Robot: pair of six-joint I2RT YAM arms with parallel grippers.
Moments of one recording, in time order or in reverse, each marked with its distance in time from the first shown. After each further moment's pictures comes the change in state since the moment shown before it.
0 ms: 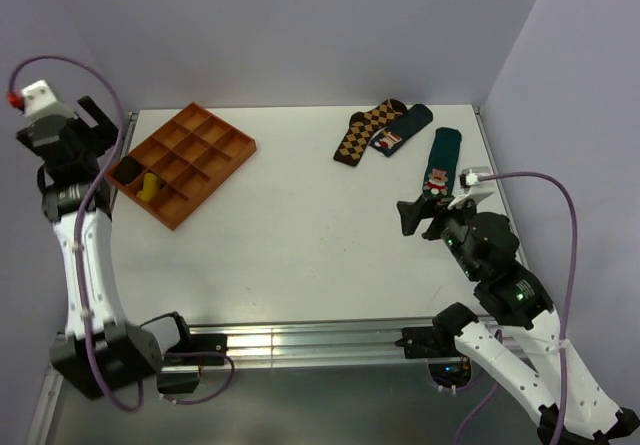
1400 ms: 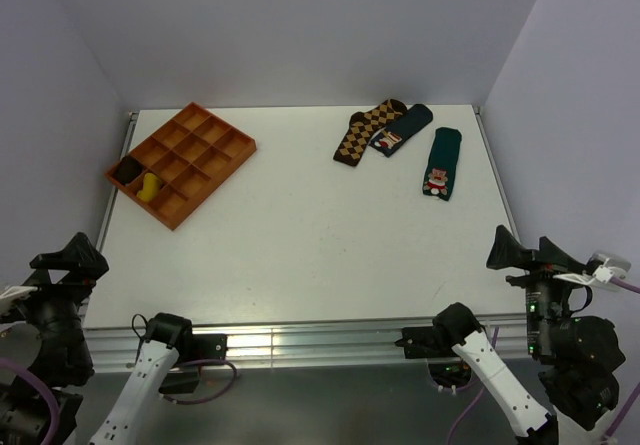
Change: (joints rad) left arm -0.621 -1.038 -0.019 -0.695 -0.677 -0.282; right arm 0.000 -0.488 0.177 -0.274 0.489 -0.104
